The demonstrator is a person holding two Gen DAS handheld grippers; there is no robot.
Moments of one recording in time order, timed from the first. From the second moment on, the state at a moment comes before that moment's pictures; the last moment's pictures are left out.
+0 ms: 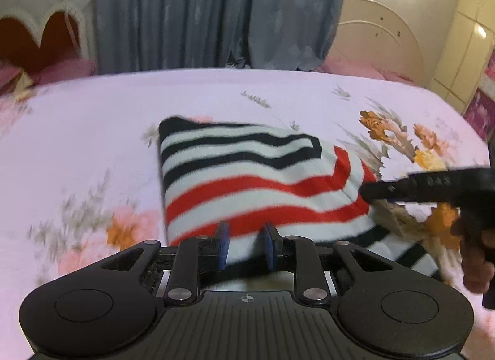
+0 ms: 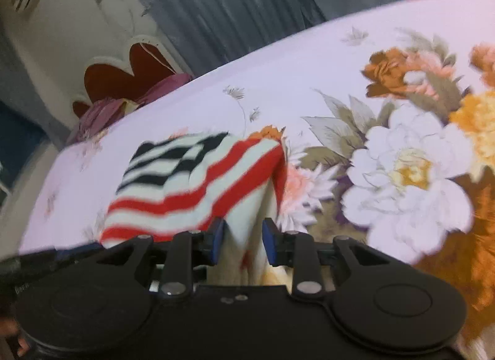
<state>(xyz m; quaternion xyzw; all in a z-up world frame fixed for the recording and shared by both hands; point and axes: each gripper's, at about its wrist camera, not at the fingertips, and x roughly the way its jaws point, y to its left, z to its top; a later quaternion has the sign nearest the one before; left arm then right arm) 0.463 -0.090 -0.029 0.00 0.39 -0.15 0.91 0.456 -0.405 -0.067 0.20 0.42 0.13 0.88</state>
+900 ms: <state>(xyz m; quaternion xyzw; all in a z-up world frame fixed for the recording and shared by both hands) 0.366 -0.075 -0.053 0.04 0.43 -0.13 0.89 0.354 -0.340 -0.045 -0.08 0.44 0.17 0.88</state>
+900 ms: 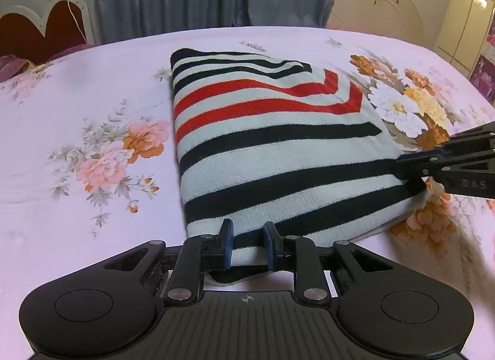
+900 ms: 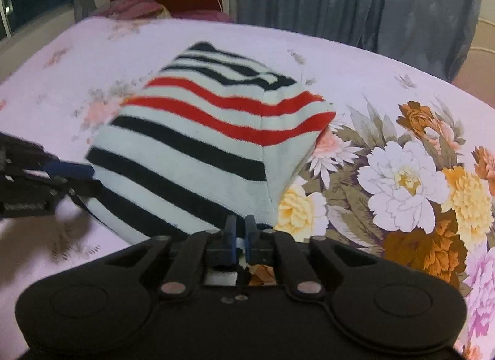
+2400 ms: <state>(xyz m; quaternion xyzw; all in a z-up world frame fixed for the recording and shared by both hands) 0.383 -0.116 -0.045 0.07 0.42 -0.09 0.90 0.386 -0.361 -0.053 0.01 0.44 0.17 0.88</state>
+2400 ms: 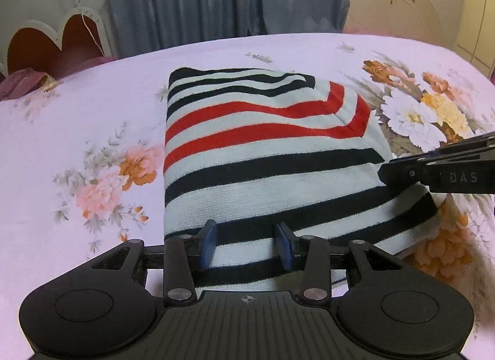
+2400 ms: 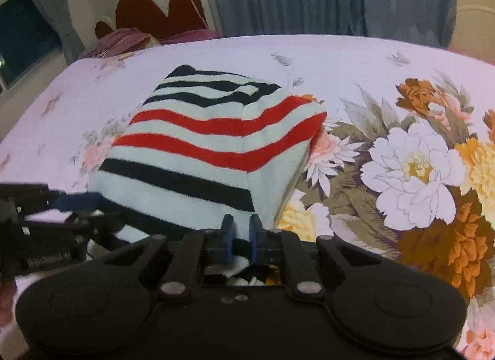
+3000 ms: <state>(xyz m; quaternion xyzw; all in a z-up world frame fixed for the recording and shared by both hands) 0.378 -0.118 -0.040 0.08 0.41 -0.06 0.91 0.376 -0.405 -0.045 0.13 0.41 0.16 0.89</state>
